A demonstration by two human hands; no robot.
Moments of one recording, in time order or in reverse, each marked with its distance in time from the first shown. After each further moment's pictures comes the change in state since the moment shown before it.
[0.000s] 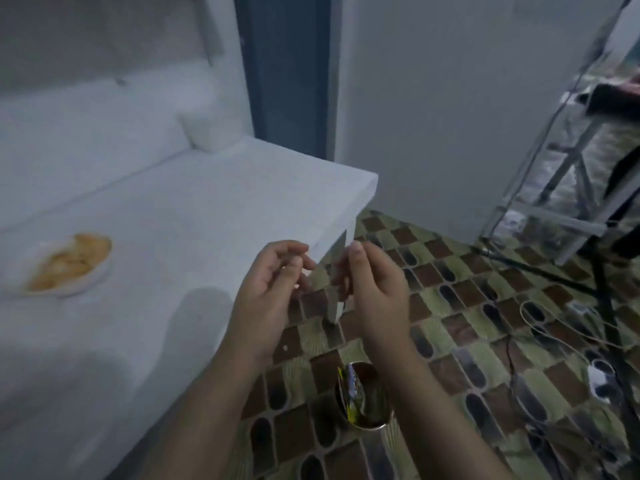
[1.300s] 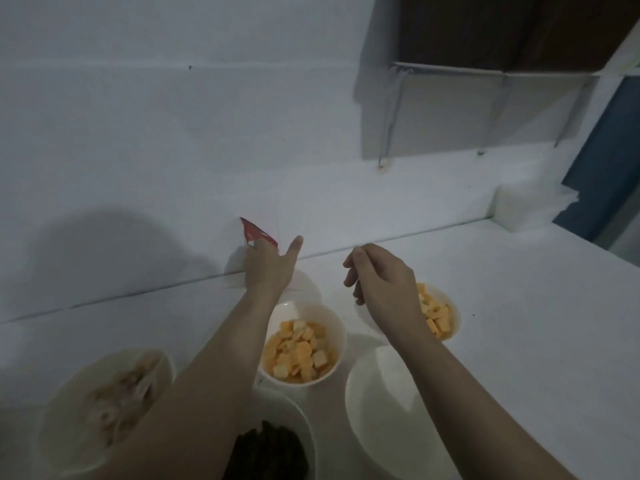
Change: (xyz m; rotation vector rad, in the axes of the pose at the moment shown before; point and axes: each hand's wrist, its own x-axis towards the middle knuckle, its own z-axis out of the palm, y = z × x) left_hand 0.069 -0.062 -0.571 0.737 0.870 -0.436; right_hand -0.038 -0.044 0.507 -0.073 -0.677 0.036
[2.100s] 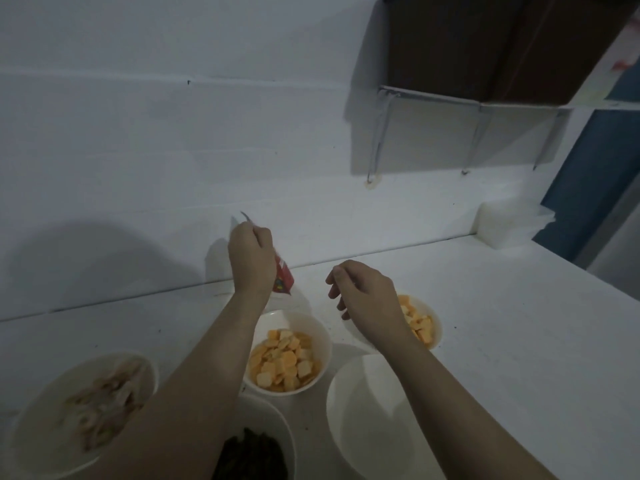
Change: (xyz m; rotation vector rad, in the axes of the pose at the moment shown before) left_hand -0.014 0.028 -0.020 -0.314 0.359 0.233; right_hand 0.004 0.000 -0.007 -0.176 -0.135 -0.002
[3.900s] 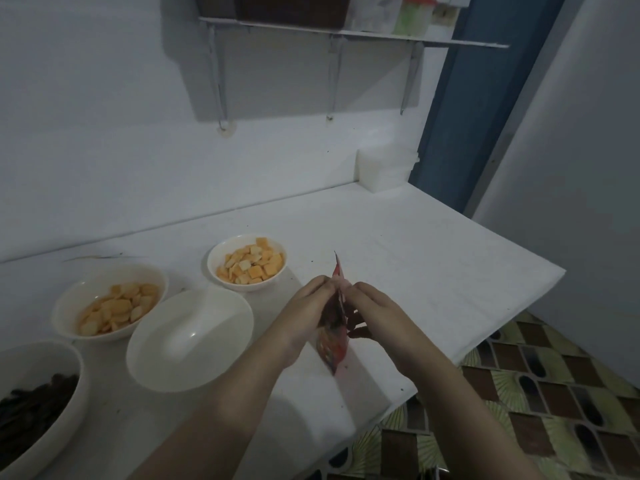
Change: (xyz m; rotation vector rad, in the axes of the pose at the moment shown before) left_hand -0.311 0.150 0.117 -0.534 -1.060 -0.481; right_hand -0.145 0.143 -0.235 0.244 -0.082 0.406
